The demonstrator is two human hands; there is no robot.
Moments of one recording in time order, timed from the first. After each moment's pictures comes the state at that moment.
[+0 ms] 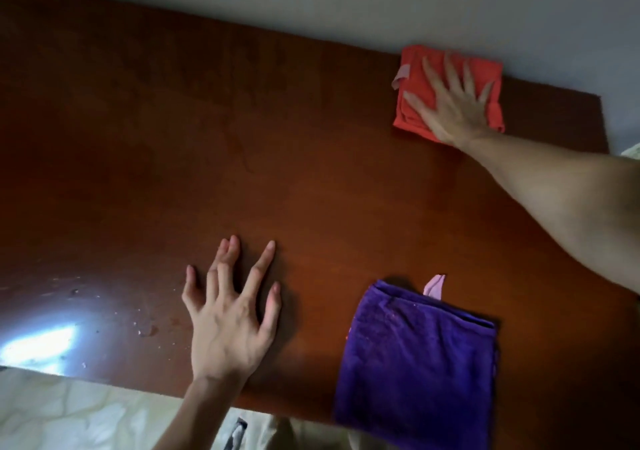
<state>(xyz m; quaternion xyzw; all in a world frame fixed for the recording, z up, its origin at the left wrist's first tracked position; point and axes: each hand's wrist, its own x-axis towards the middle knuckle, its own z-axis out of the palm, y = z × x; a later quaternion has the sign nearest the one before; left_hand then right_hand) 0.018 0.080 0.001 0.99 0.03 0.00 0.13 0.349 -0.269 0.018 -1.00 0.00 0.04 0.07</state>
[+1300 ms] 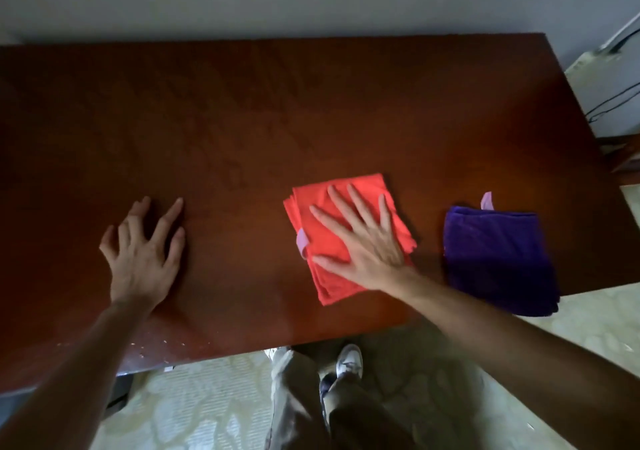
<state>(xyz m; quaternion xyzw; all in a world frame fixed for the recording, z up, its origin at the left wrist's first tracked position) 0.120 0.402 0.005 0.99 -0.04 -0.01 0.11 0.048 0.026 0.006 -0.99 -0.12 0.01 0.03</state>
